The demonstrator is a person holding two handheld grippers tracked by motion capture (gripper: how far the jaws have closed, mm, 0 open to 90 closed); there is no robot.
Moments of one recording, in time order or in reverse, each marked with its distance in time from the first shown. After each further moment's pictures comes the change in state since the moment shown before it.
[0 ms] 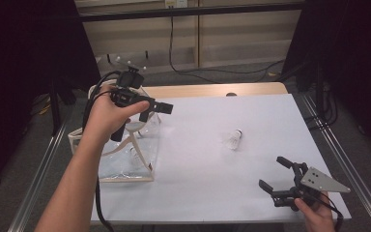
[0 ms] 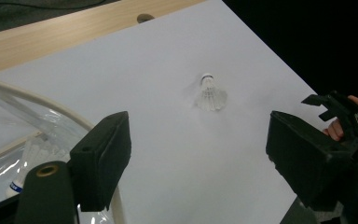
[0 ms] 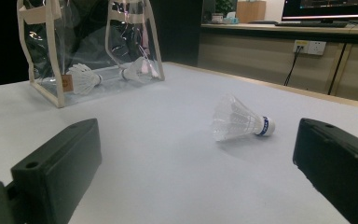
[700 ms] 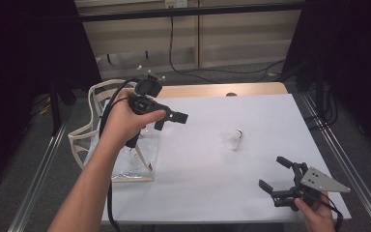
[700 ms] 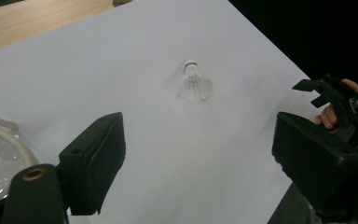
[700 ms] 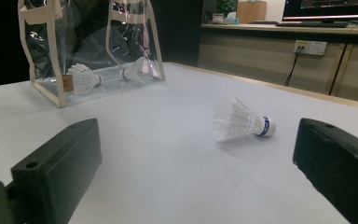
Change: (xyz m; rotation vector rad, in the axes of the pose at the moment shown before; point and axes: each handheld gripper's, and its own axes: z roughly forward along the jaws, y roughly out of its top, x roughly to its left) left arm -0.021 -0.004 0.030 0.060 -0.034 0.035; right arm 0.000 0.000 0.000 -0.001 0.002 -0.001
